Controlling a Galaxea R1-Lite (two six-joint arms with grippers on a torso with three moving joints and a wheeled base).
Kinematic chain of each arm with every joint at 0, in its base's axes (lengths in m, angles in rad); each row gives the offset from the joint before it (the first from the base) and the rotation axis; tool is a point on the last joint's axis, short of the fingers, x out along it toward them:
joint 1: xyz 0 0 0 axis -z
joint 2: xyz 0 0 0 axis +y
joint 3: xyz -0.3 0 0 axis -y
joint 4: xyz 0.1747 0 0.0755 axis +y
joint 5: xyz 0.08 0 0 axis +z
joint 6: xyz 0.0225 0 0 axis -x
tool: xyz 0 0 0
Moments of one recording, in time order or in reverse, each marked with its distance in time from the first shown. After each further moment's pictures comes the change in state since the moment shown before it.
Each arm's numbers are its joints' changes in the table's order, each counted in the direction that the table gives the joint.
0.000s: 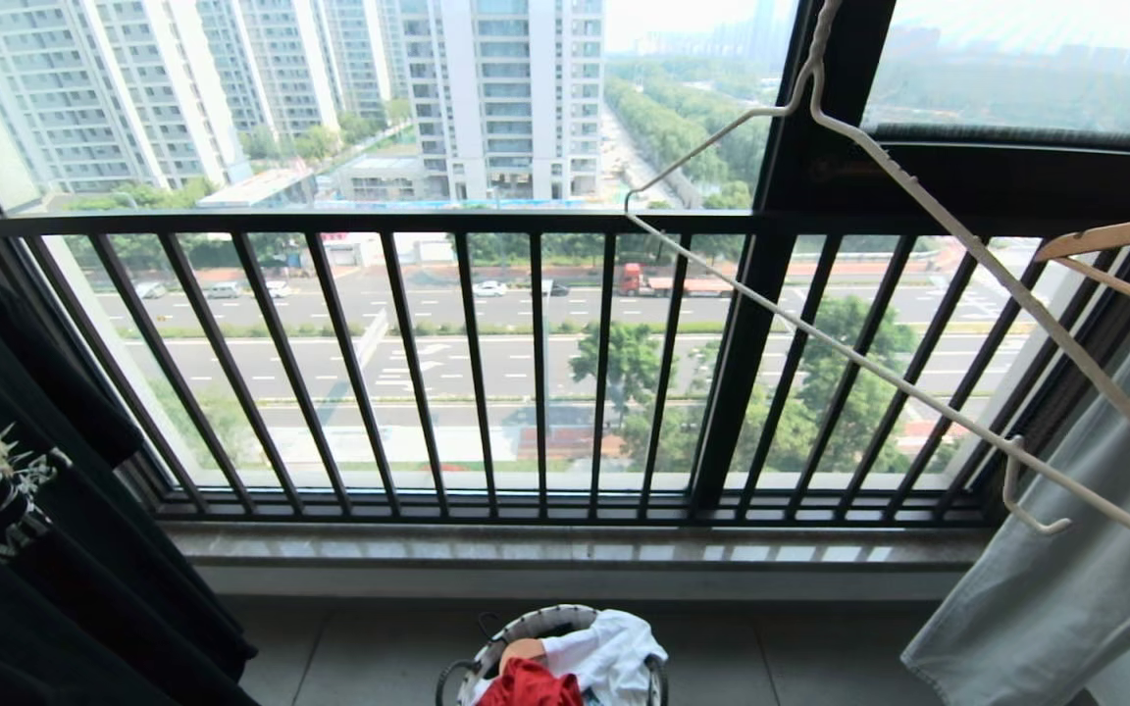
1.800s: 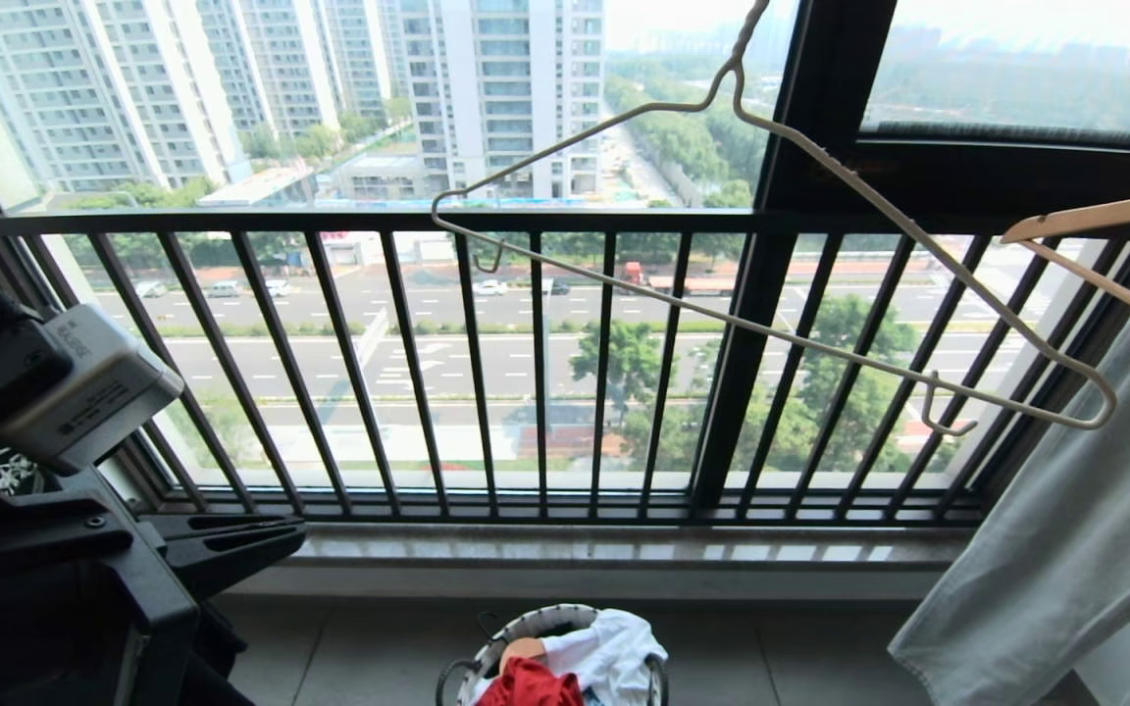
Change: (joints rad) left arm 0.732 0.819 0.440 0.004 0.026 -0.123; right arm -0.573 0.612 0.478 -0.112 -0.094 0.302
